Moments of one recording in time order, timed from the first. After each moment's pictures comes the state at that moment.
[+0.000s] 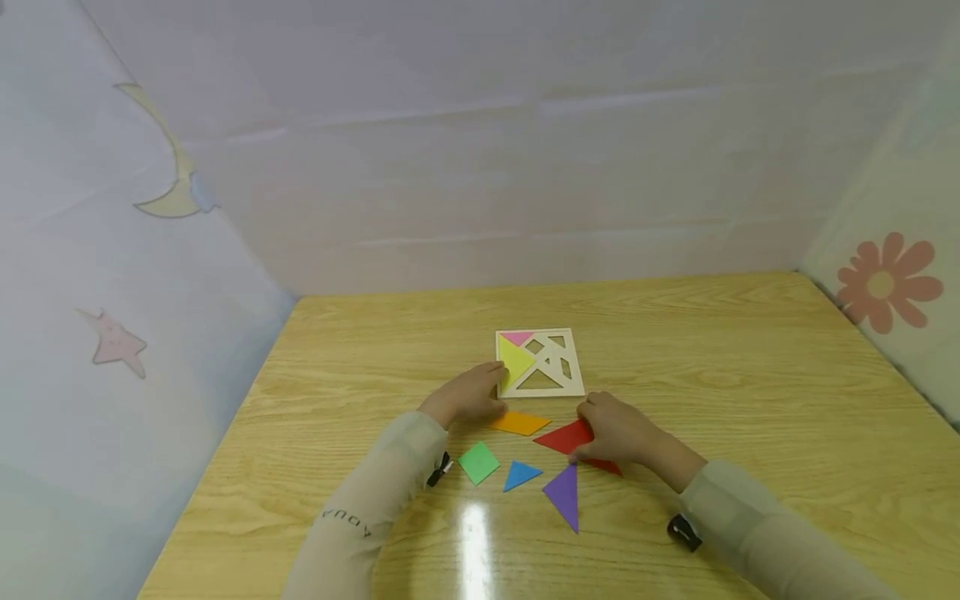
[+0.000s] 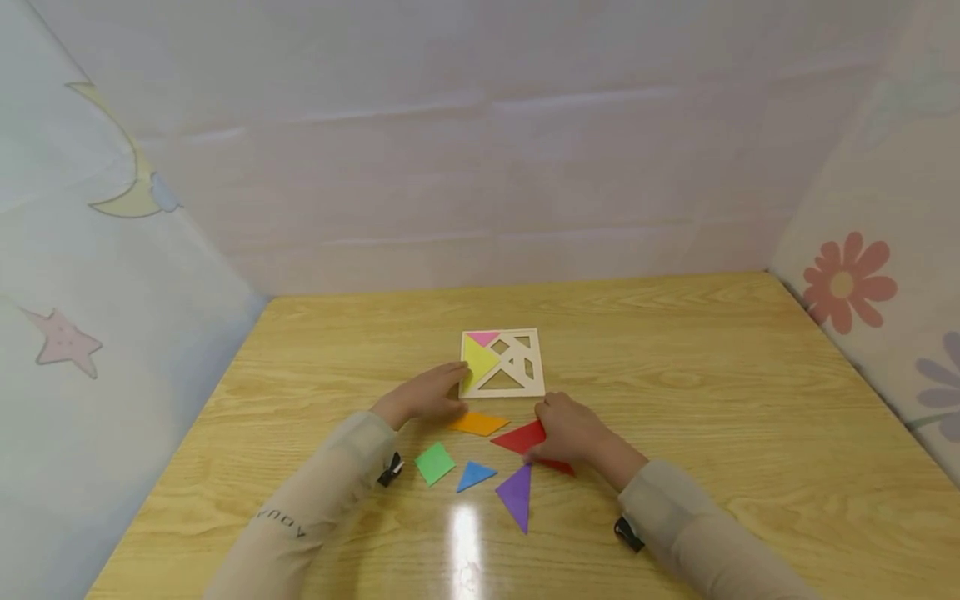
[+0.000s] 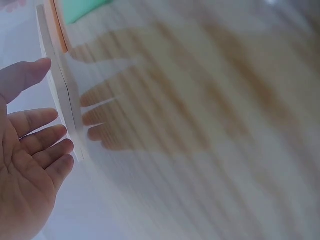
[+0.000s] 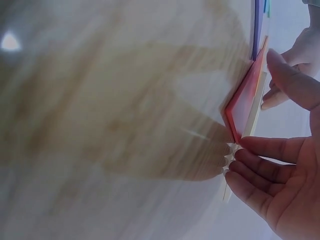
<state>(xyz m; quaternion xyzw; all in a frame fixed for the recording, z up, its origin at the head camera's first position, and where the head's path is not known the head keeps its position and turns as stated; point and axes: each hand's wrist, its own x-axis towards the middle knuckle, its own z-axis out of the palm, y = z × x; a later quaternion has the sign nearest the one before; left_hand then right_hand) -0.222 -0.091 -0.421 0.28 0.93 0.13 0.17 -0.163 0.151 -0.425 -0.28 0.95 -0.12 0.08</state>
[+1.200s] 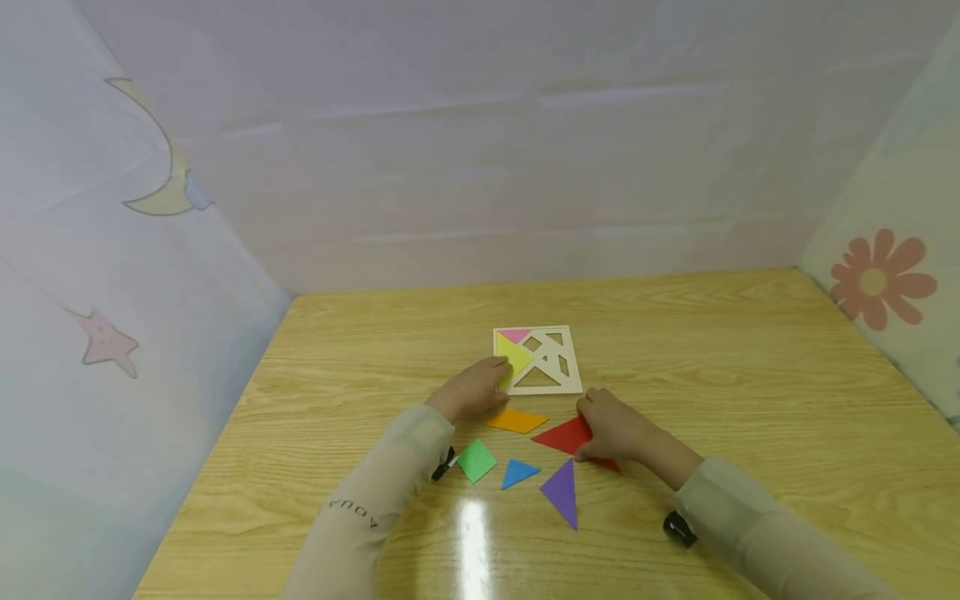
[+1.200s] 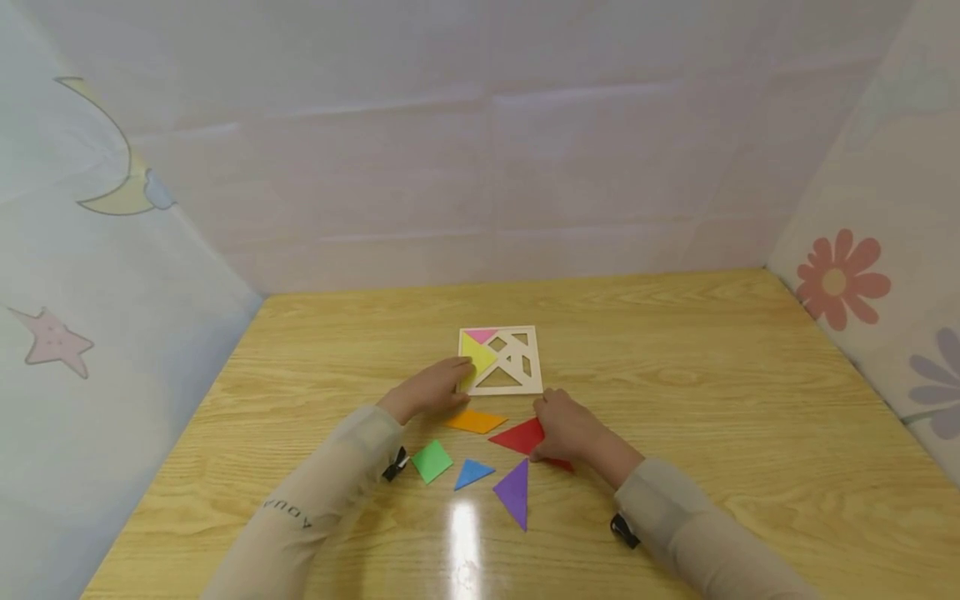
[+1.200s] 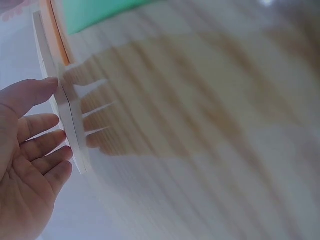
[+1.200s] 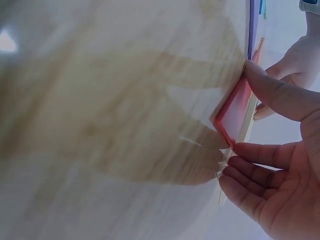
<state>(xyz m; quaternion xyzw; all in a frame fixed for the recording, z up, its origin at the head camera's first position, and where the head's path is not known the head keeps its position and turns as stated) -0.229 -0.081 -0.426 0.33 0.93 0.07 0.13 -0.160 0.149 -0.422 -0.28 0.95 -0.12 0.09</state>
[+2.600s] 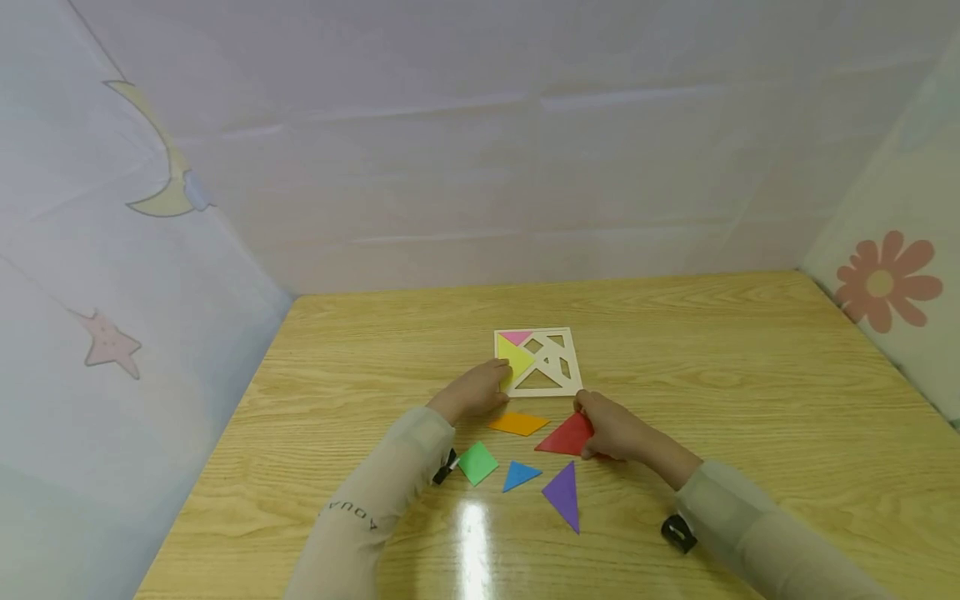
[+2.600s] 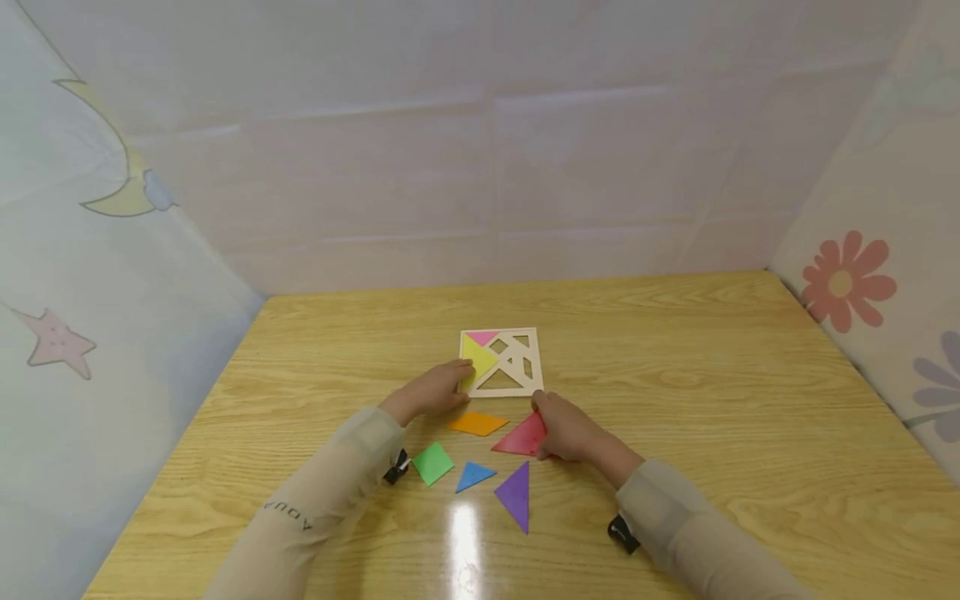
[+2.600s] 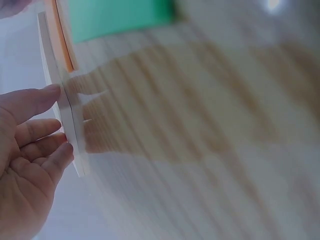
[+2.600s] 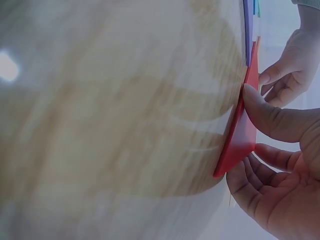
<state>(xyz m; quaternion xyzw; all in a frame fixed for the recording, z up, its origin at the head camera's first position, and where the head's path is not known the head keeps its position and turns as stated) -0.228 -0.079 -0.425 0.31 0.94 0.10 0.13 -0.164 0.148 -0.426 -0.22 0.93 -0.28 0.14</state>
